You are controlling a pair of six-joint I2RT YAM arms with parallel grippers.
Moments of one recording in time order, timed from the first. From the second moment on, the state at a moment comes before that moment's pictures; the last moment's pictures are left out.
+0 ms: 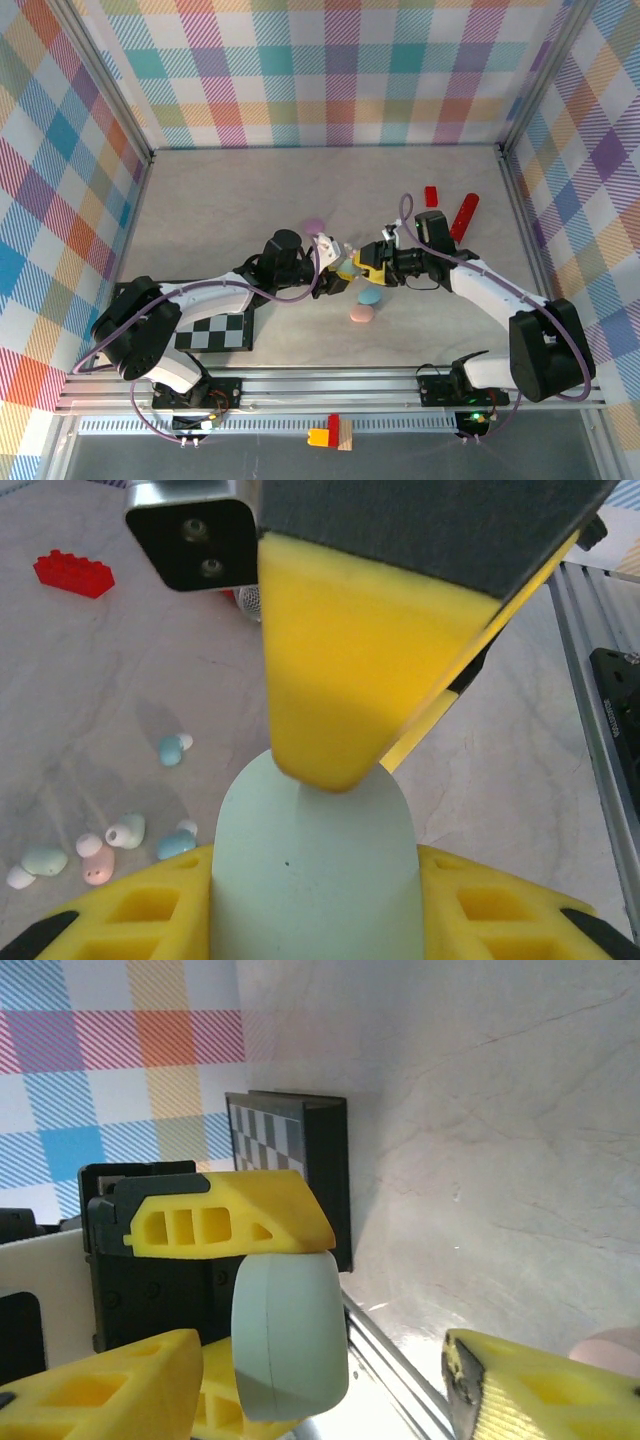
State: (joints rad) left arm -0.75 1.49 0.72 0.36 0.52 0.14; right arm 0.35 1.32 0.69 -0.13 -0.98 0.86
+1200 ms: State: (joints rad) left arm -0.69 1.64 0.74 0.98 0.58 -0.16; right arm 0.27 1.26 0.75 0.29 -1.06 1.34
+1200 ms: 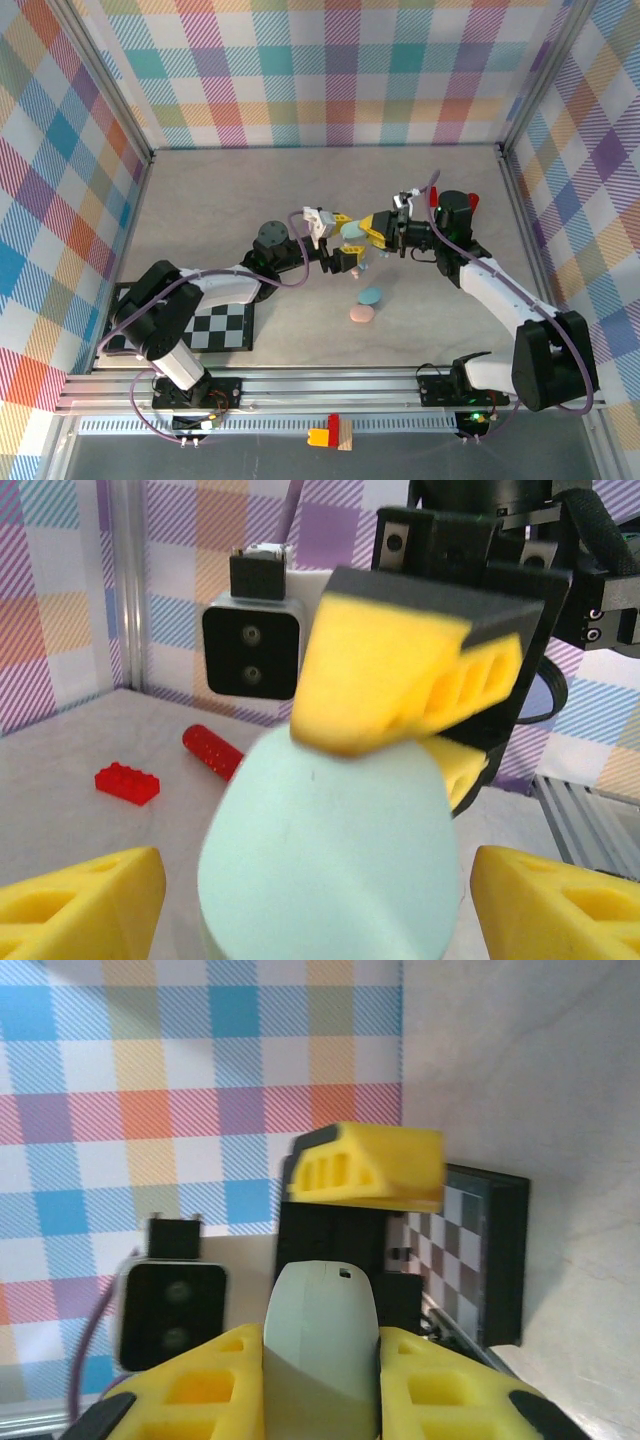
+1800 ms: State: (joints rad) left arm -0.66 1.71 0.82 1.20 0.67 -0.27; right arm 0.25 1.23 0.73 0.58 -1.07 1.65
